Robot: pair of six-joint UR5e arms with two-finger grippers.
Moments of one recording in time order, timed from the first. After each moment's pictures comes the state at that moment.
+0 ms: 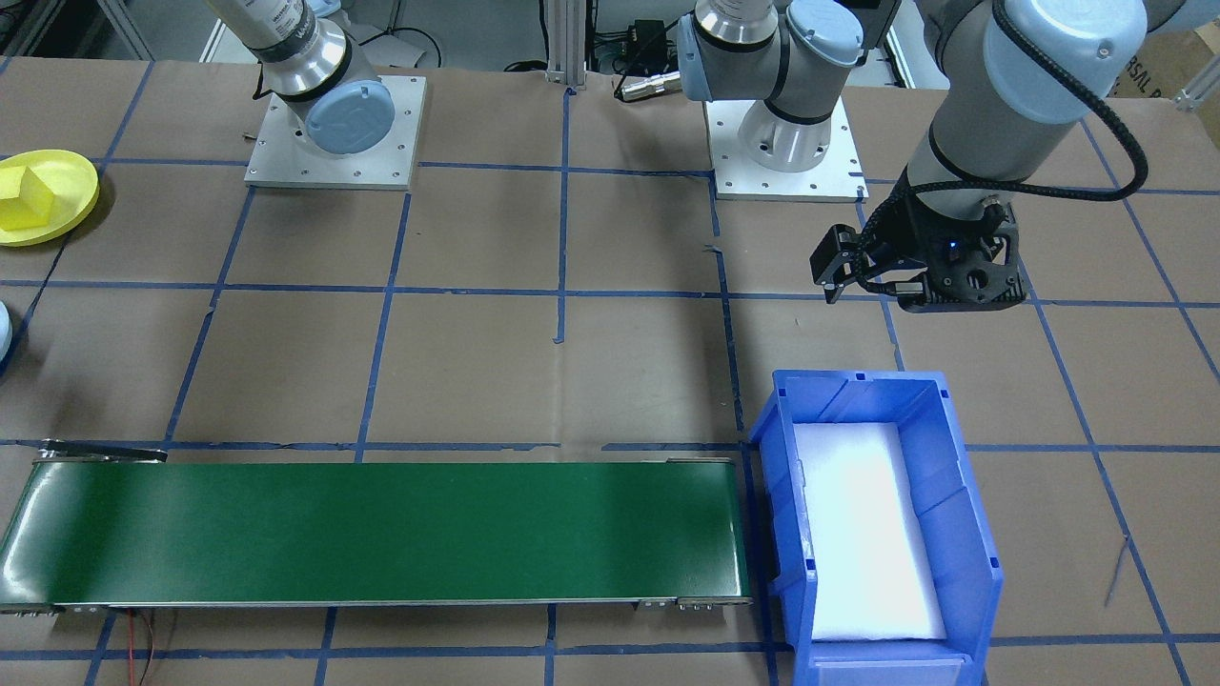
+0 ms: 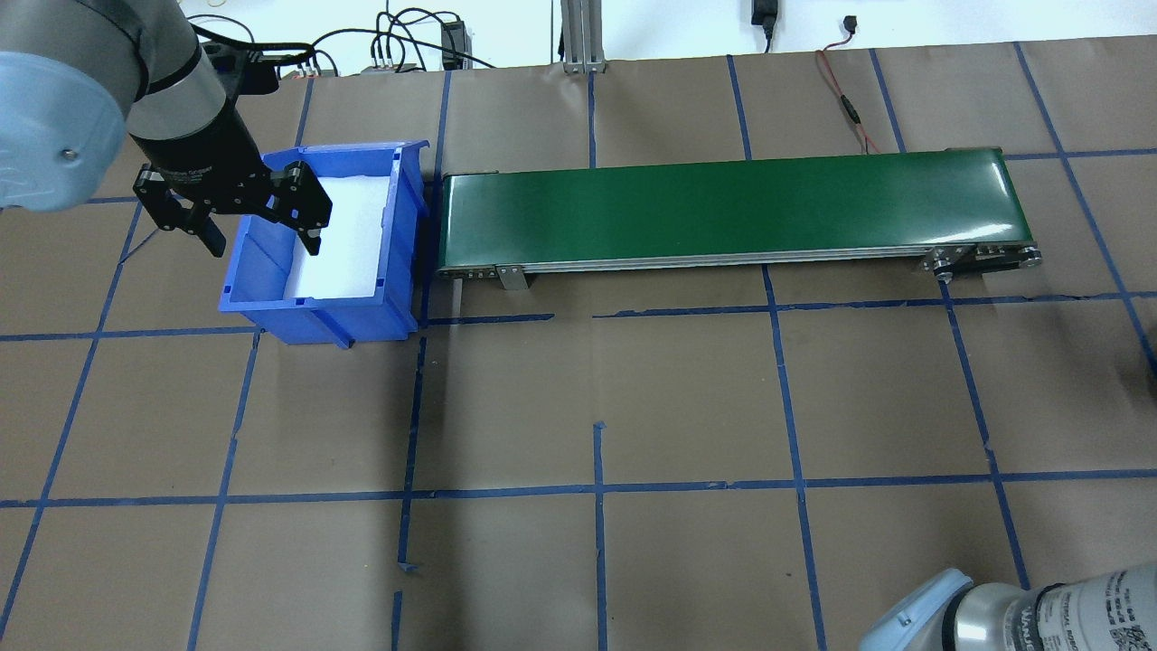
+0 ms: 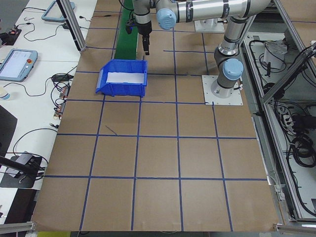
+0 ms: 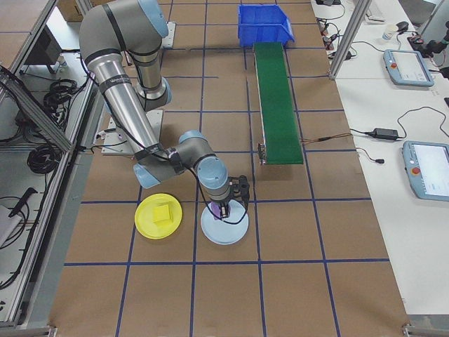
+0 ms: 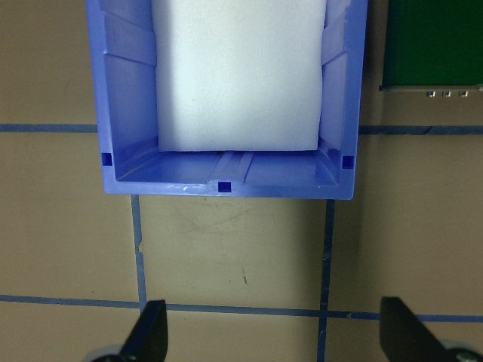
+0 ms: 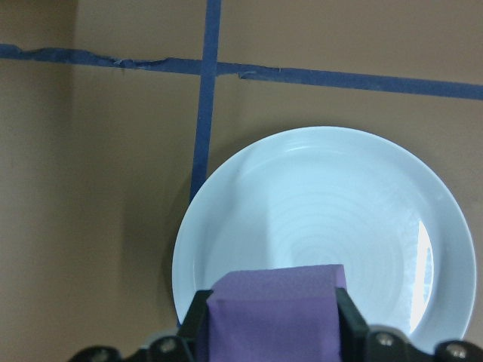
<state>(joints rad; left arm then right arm) -1.48 -1.64 -1.60 -1.56 1.66 0.07 0.52 -1.24 1.81 -2.15 -1.42 -1.16</state>
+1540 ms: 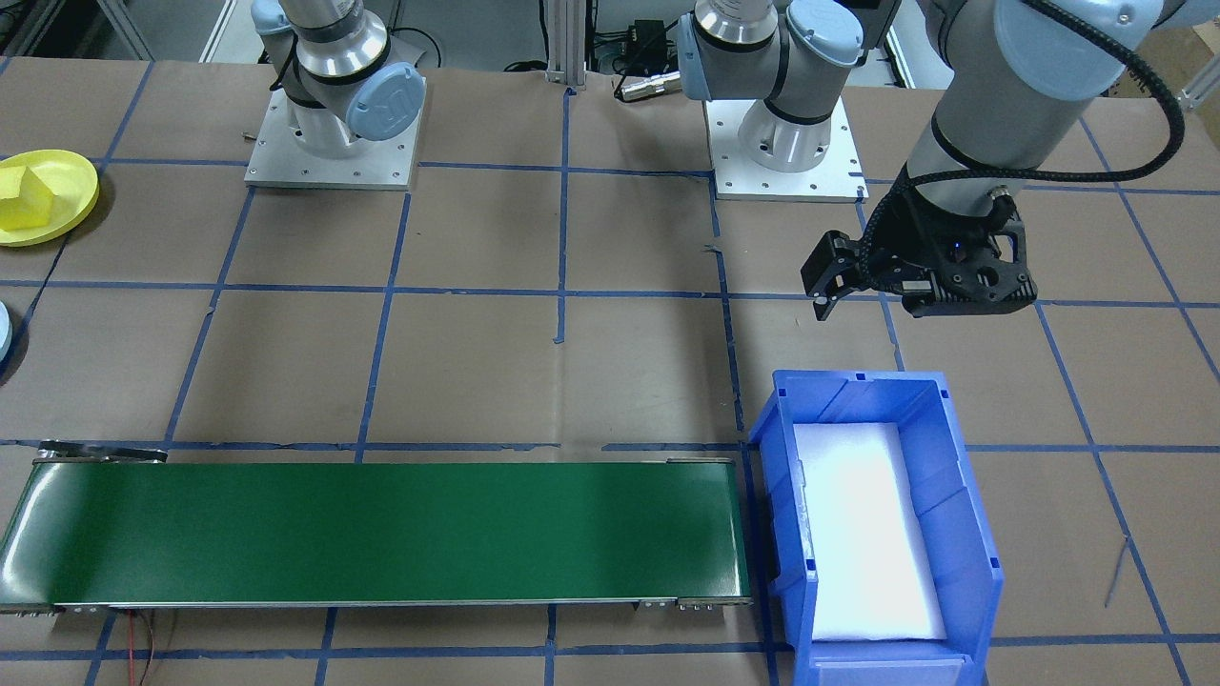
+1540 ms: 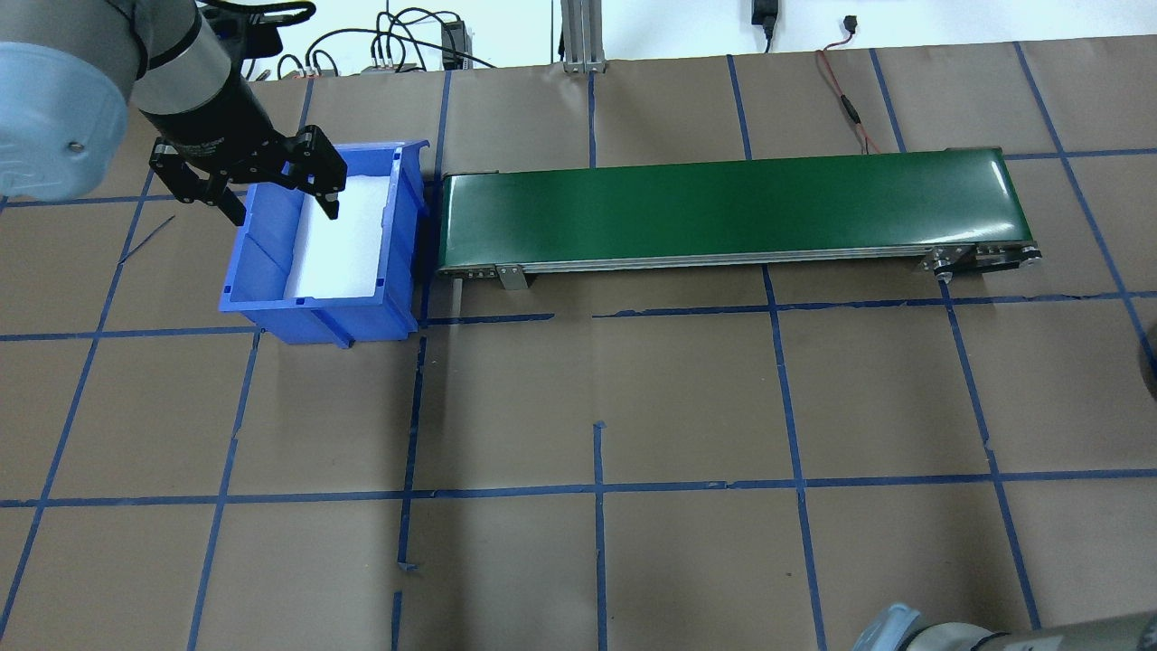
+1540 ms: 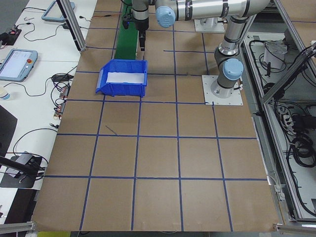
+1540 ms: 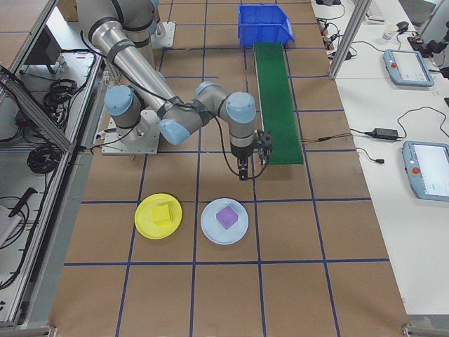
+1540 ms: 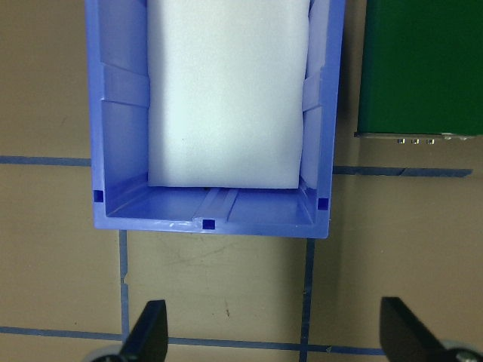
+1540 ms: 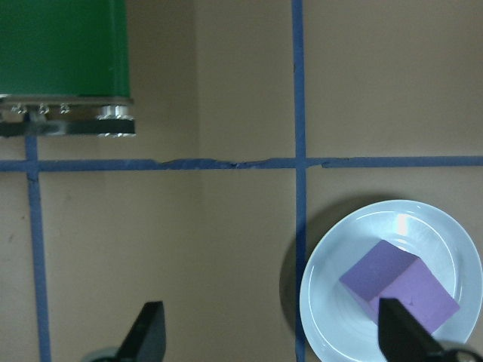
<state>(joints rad) -1.49 -1.65 -1.58 -1.48 1.59 0.04 0.86 -1.43 1.79 -2.06 -1.62 -0.73</state>
